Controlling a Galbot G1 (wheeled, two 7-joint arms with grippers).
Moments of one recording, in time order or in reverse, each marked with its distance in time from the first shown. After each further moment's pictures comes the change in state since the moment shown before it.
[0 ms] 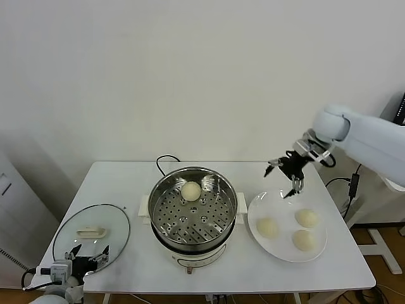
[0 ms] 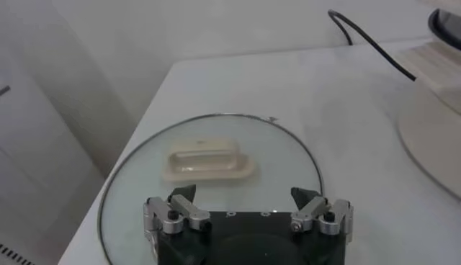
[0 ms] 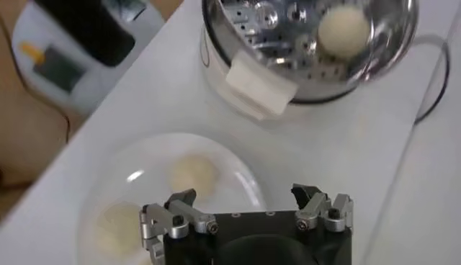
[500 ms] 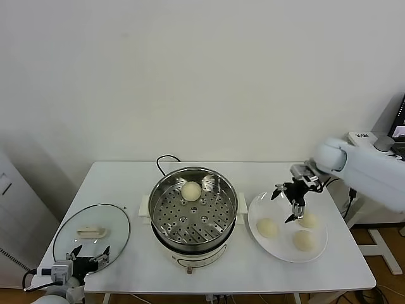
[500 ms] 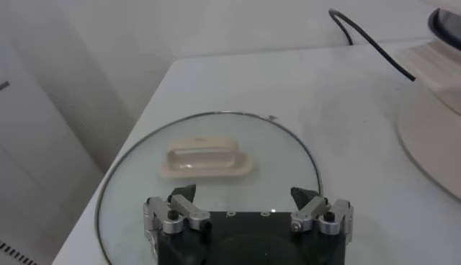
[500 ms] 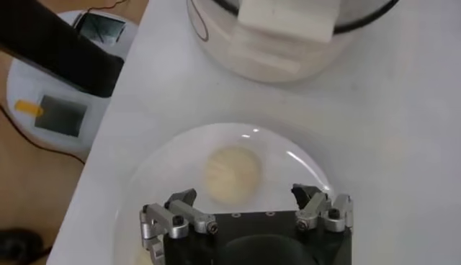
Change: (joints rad) left arm -0.002 -0.009 0.002 0.003 0.001 0.001 0.000; right arm -0.199 0.019 0.056 -0.036 -0.028 -0.121 0.082
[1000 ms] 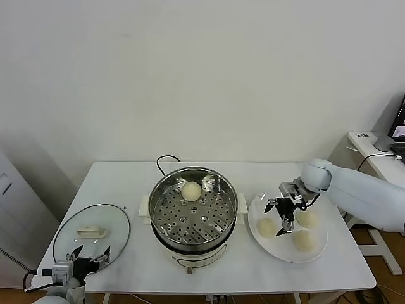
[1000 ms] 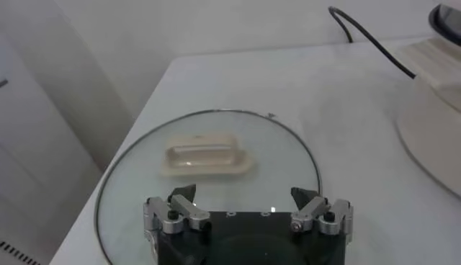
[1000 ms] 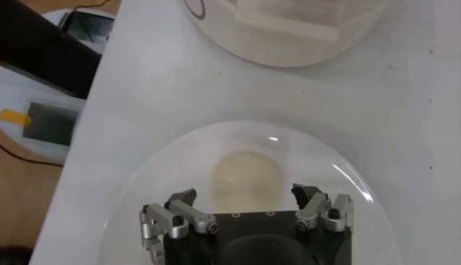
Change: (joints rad) left arm 0.004 -0.003 0.003 -0.003 0.002 0.000 0.000; right arm -0.155 0.051 0.099 -0.036 -0.084 -0.032 0.079
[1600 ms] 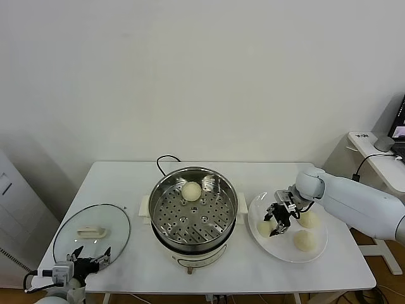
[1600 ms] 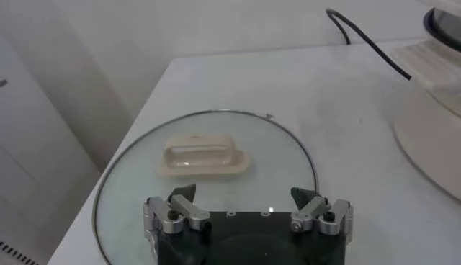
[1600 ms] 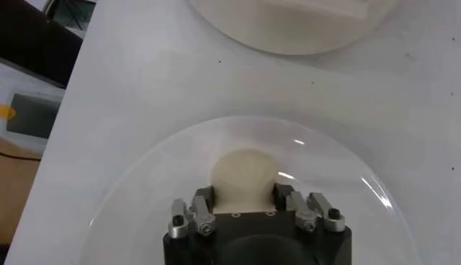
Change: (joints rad) left arm 0.004 -0.006 0.000 -0.004 0.003 0.001 -0.001; right arm -0.046 0.000 0.038 0.003 -0.053 -0.019 0.006
